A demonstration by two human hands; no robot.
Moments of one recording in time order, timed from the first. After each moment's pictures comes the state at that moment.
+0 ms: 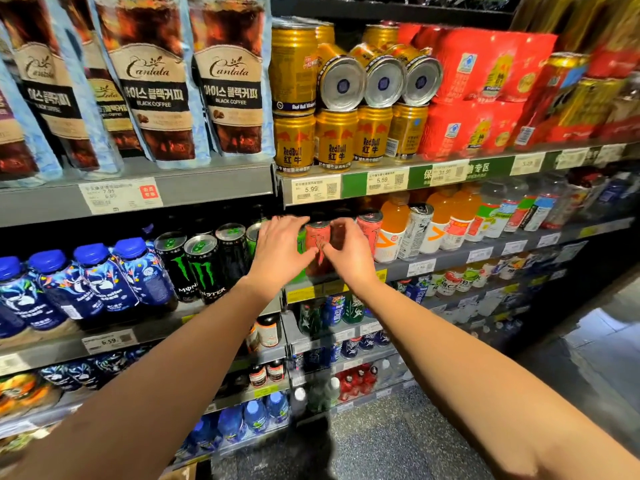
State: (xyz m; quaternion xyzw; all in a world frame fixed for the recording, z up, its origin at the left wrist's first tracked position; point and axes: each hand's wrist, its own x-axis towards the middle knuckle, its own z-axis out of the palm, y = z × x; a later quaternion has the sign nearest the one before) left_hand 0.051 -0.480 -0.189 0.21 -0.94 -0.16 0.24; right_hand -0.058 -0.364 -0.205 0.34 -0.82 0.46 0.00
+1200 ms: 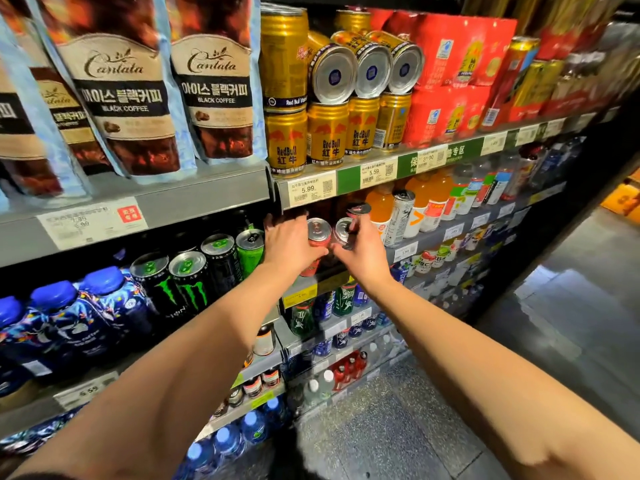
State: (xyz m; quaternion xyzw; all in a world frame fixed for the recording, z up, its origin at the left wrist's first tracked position) left_hand 0.010 -0.489 -0.183 0.19 -0.96 -0.16 0.14; right_hand -0.066 -0.347 -0.216 0.27 -0.87 0.40 0.10
